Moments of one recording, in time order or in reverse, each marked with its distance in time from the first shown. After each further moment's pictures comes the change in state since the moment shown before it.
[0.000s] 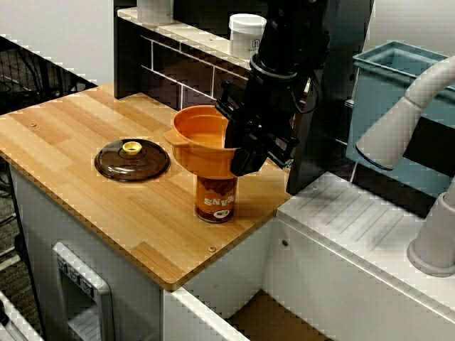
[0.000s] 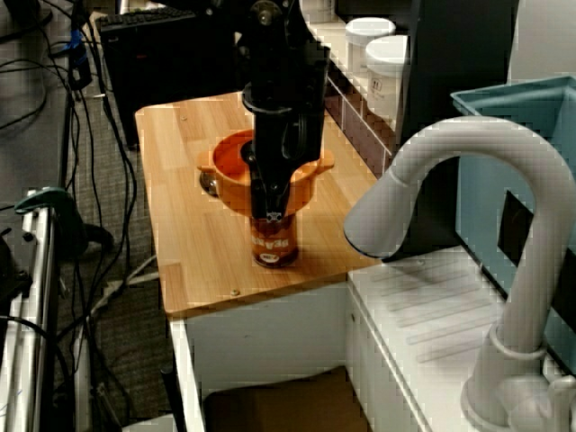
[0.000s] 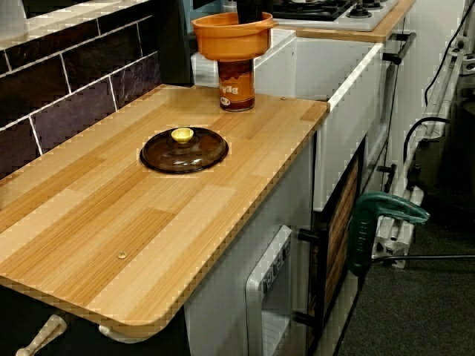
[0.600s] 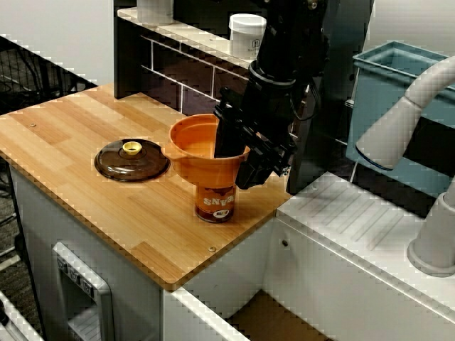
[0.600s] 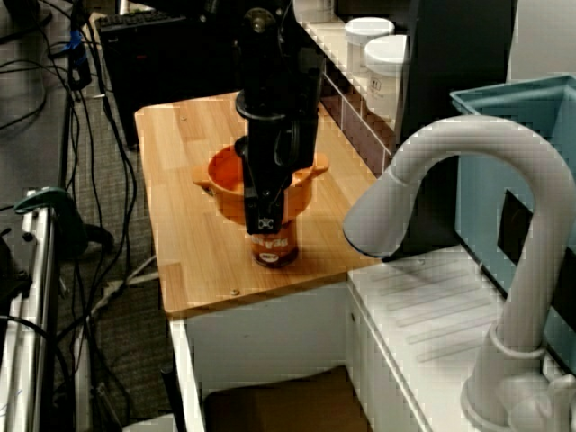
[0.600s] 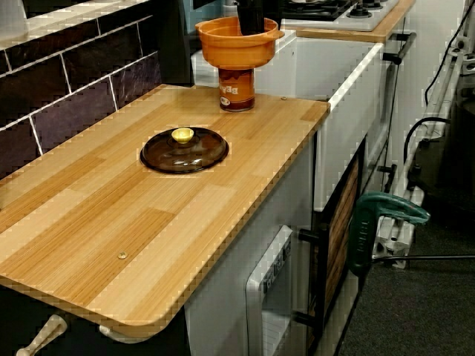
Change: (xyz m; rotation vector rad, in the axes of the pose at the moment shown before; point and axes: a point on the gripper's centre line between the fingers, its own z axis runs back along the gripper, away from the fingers) arm -0.005 -0.003 -0.001 -0.007 0.010 -0.015
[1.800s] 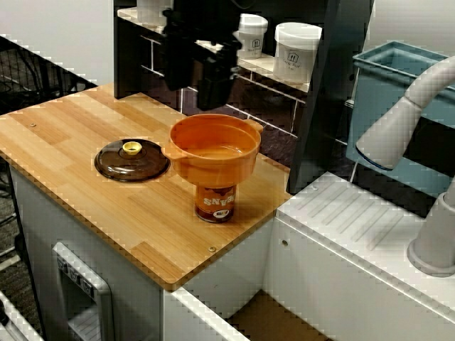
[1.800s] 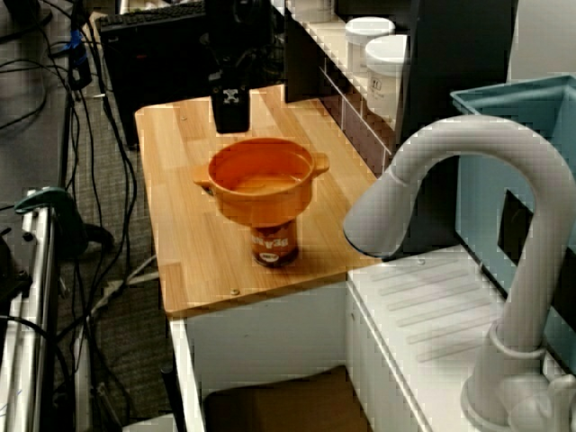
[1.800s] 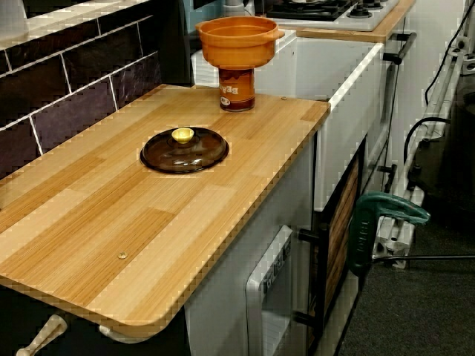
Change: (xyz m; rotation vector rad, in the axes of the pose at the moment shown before) arm -0.023 0.072 0.049 -0.124 -0.079 0.080
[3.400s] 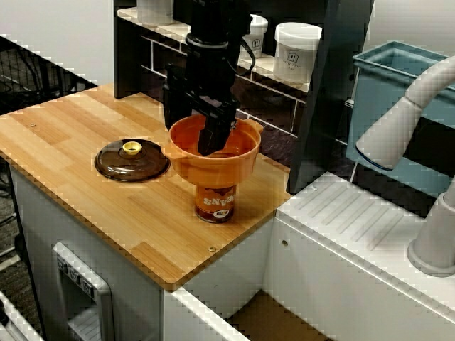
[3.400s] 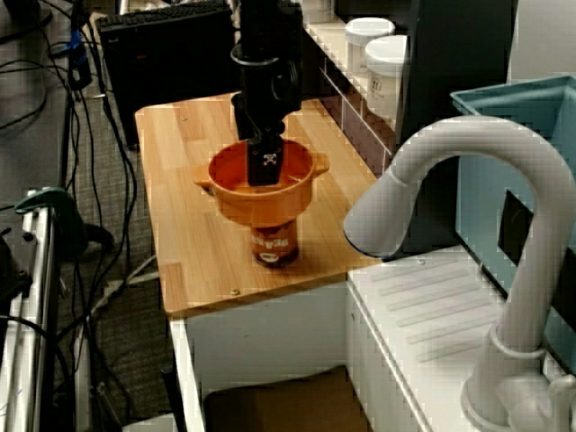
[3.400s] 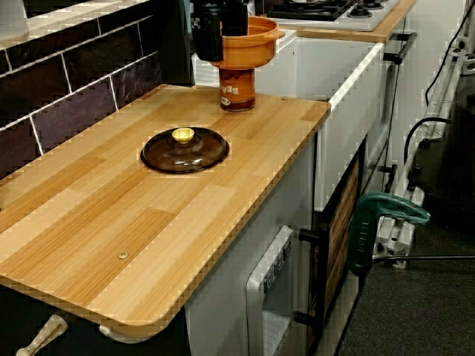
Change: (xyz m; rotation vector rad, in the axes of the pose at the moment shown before) arm 0.018 0.012 -0.066 0.038 0.050 0.078
